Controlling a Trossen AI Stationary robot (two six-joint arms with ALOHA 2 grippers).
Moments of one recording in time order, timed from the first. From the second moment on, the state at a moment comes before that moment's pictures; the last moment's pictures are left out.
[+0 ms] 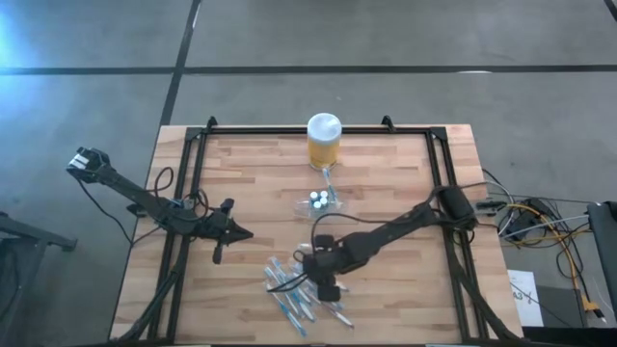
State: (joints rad) left arm -0.50 0.59 0.04 0.36 -0.39 -0.27; right arm 0.36 2.09 1.49 -0.50 0.03 0.35
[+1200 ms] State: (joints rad) left arm -0.50 0.58 0.04 0.37 -0.39 -0.27; right arm 0.36 2.01 1.45 -0.54 0.08 0.34
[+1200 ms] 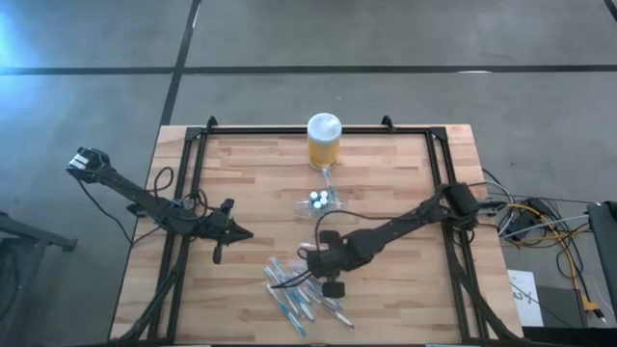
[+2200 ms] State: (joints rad) left arm -0.48 1.04 0.32 0.77 -0.54 -0.05; right arm 0.26 1.72 0.87 0.74 0.17 -0.06
